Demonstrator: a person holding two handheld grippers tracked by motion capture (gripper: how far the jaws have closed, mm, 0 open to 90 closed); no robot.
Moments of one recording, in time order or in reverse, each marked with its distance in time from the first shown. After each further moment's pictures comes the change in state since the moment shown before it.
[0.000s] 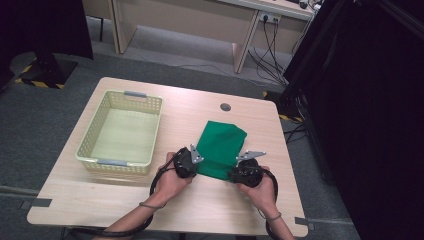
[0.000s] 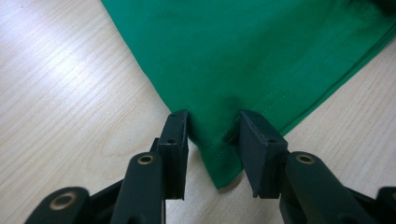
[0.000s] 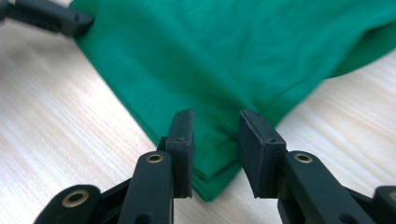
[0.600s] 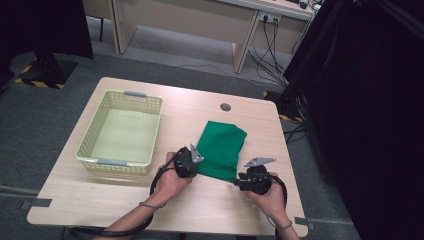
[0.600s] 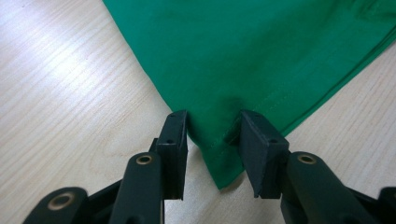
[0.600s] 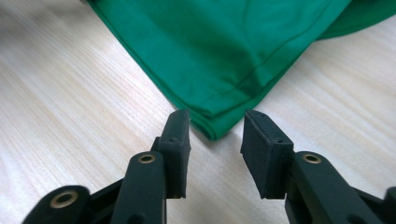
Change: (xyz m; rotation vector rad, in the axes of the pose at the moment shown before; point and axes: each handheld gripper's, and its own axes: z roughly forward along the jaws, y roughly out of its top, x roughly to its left) left arm 0.000 0.001 0.001 0.007 0.004 -0.002; right arm -0.002 -0.022 -0.017 0.029 0.035 -0.005
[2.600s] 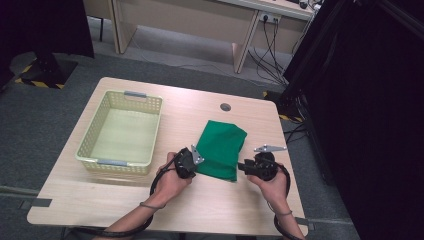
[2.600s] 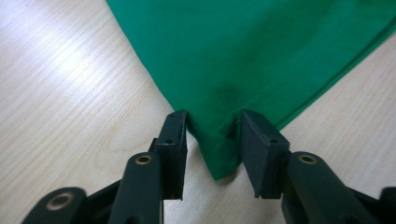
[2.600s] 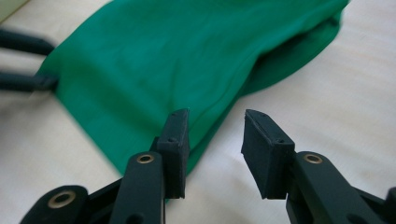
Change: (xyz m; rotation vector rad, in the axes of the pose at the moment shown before) left arm -0.003 0.000 -0.001 0.016 0.018 0.028; right arm -0.039 0.025 -0.005 -0.123 -0.029 0.161
